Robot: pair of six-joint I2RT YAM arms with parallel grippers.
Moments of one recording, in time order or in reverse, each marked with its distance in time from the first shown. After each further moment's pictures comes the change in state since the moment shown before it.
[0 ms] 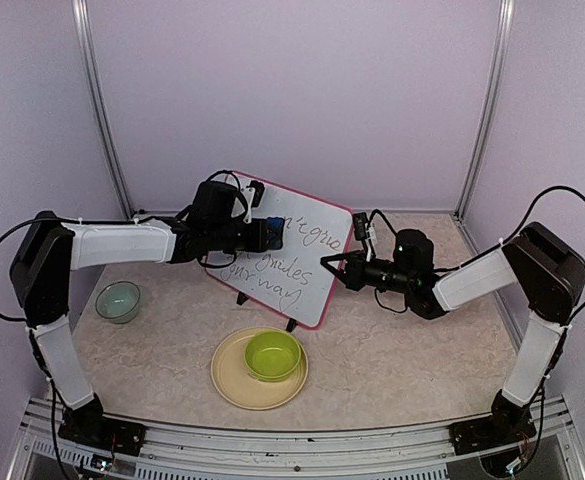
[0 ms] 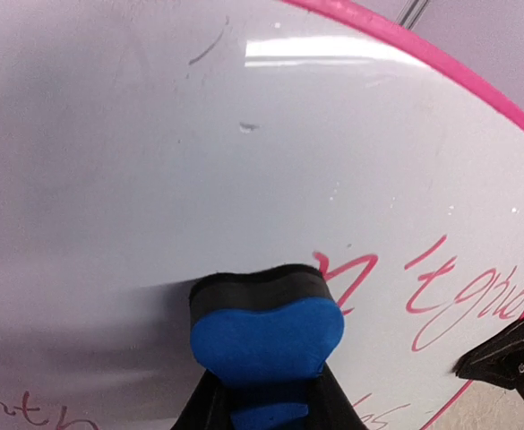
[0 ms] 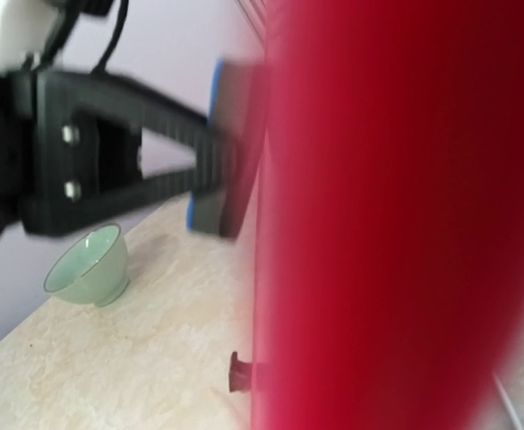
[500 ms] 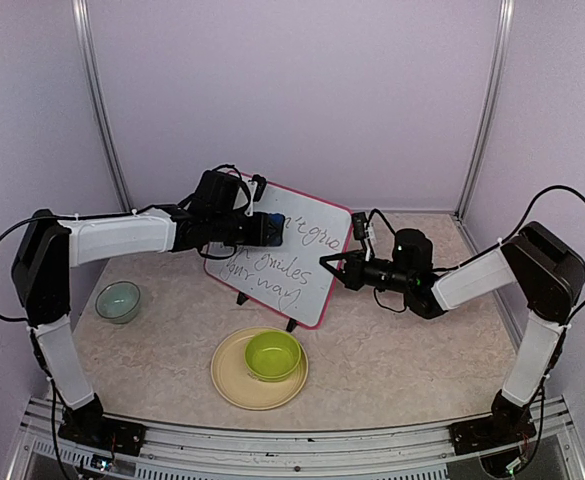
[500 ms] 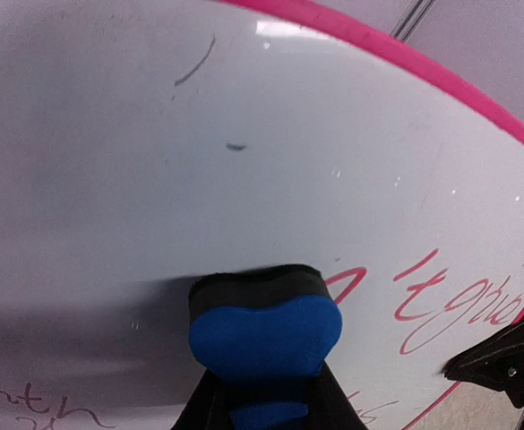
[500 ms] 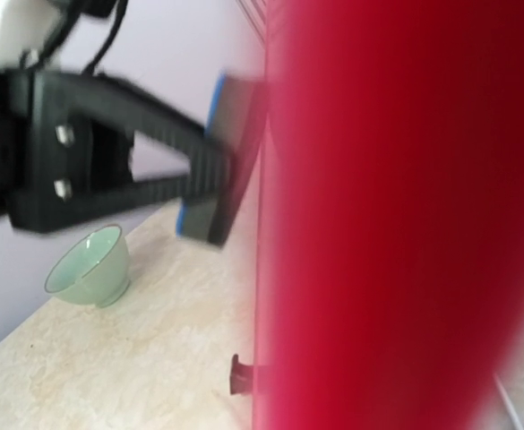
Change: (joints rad) left arm 0.000 0.000 0.058 -0.123 -0.008 0.001; right arm 0.000 0.008 0.009 0.000 0.000 0.000
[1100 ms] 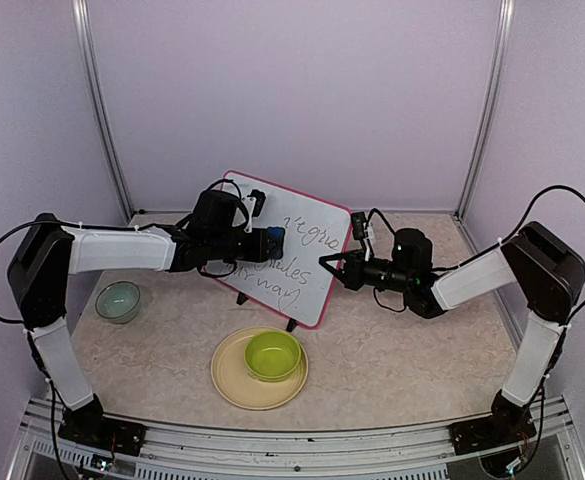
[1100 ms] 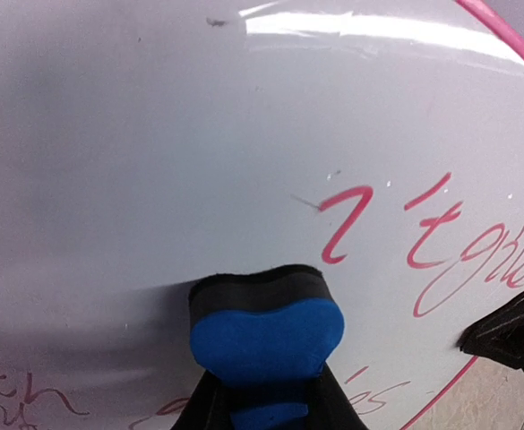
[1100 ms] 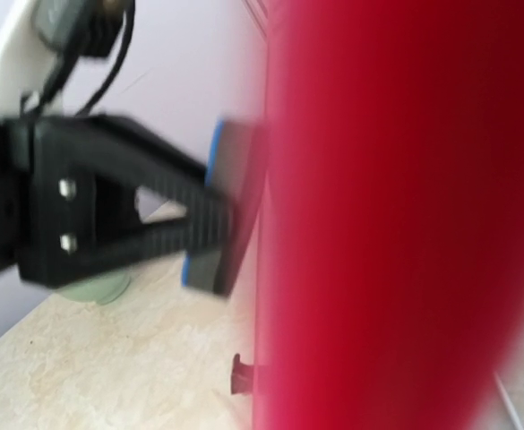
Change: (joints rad) left arm -0.021 -0.023 -0.132 0.155 -0.003 -0.017; right arm 0.002 0.000 0.004 -0.002 -0.006 -0.013
